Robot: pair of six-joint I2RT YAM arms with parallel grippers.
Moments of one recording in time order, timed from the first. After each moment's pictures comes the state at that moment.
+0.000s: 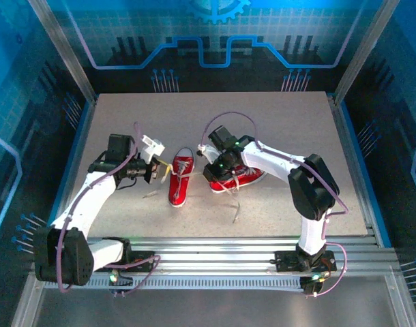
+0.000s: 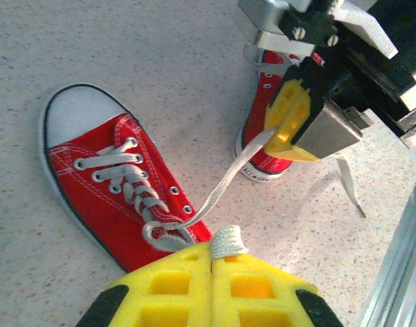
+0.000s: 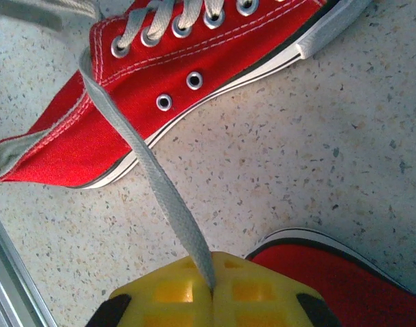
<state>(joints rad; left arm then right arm) -0.04 1.19 0.82 -0.55 0.74 0.28 0.69 1.87 1.38 -0.67 -0.37 0.00</state>
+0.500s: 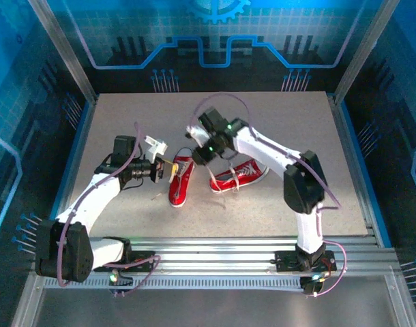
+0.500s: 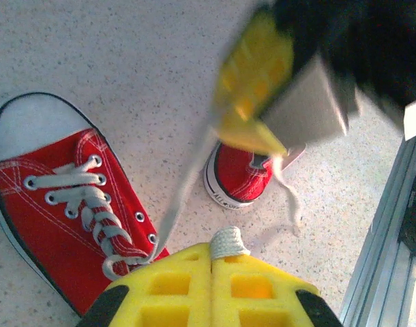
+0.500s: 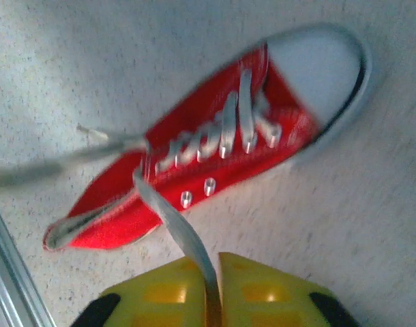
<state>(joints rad) -0.09 1.21 0.74 -0.36 0.79 0.08 0.70 2.03 1.81 -0.83 -0.35 -0.05</state>
